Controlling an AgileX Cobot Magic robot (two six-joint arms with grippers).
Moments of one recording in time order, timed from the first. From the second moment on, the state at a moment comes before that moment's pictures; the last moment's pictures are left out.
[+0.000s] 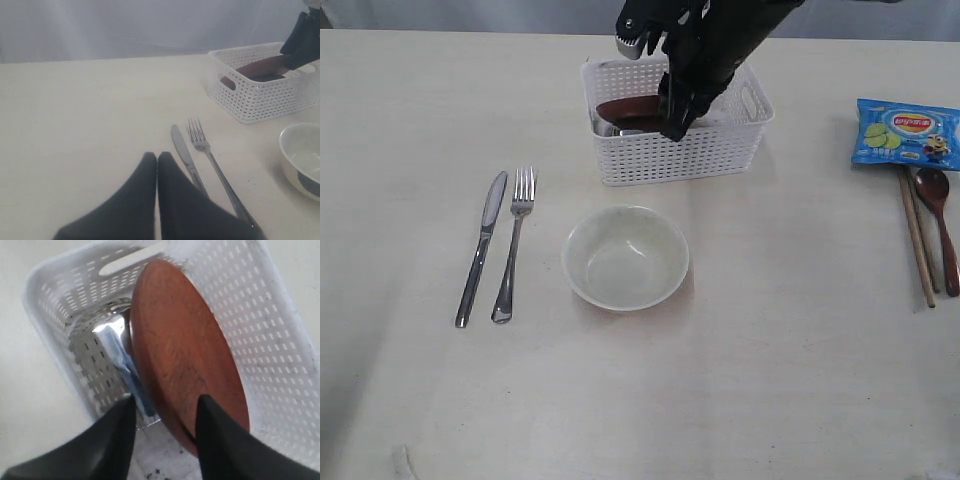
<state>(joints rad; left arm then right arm) -0.22 0.00 0.00 -0.17 0.34 0.11 0.48 2.01 -1.52 0.16 0.66 -0.91</state>
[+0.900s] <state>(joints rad) -0.22 0.00 0.00 -0.17 0.34 0.11 0.49 1.73 -1.52 0.00 0.72 -0.80</state>
